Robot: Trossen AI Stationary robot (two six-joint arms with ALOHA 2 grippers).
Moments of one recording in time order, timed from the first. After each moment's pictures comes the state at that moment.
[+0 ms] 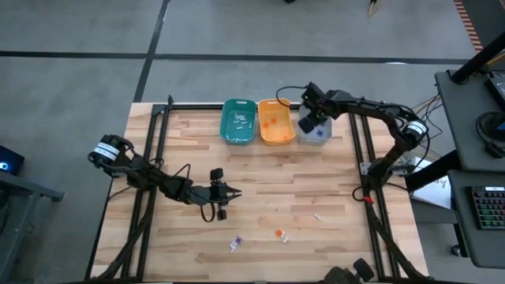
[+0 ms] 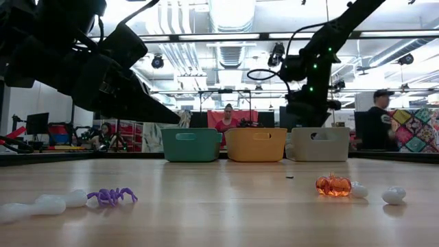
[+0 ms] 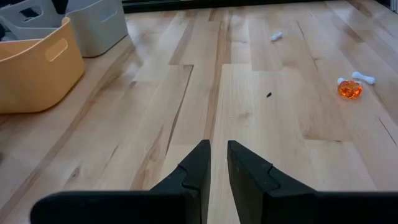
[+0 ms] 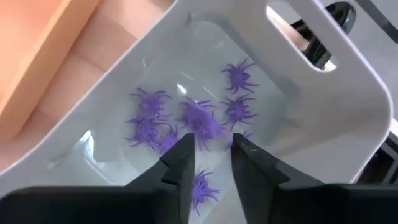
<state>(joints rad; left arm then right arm) -0.36 1.64 0.43 0.78 -0.49 -0.14 -0.78 1.63 1.09 -0.70 0.20 0.10</state>
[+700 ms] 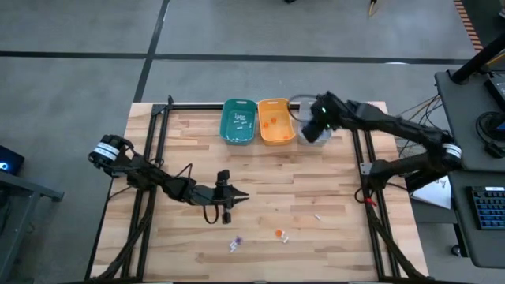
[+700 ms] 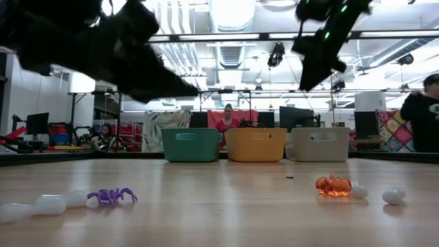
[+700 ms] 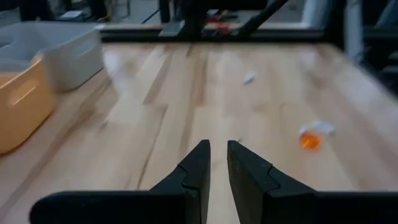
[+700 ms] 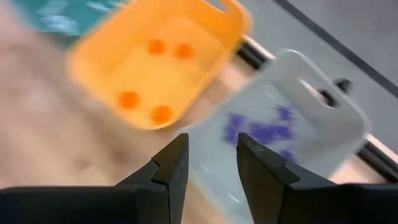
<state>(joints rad) -0.36 1.64 0.53 0.80 -0.42 -0.14 -0.52 1.23 1.05 -0.76 0.20 0.21</state>
